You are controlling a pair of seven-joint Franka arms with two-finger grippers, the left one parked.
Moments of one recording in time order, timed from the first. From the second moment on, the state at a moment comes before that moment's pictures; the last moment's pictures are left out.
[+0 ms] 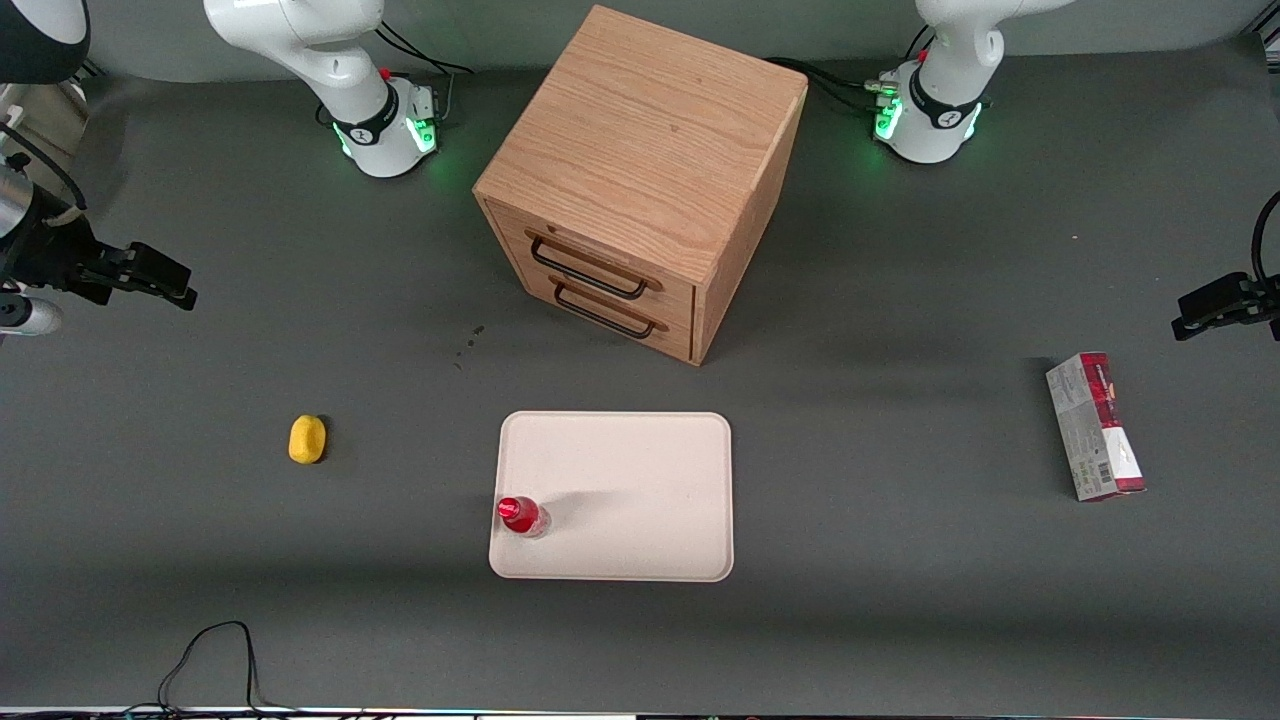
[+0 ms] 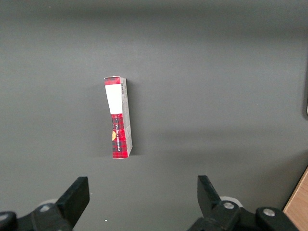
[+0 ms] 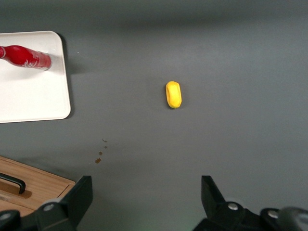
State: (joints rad) arm 0.11 0.01 -0.09 -1.56 -0.04 1.55 0.12
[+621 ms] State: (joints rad) arm 0.12 0.01 -0.13 -1.56 -0.04 1.55 0.08
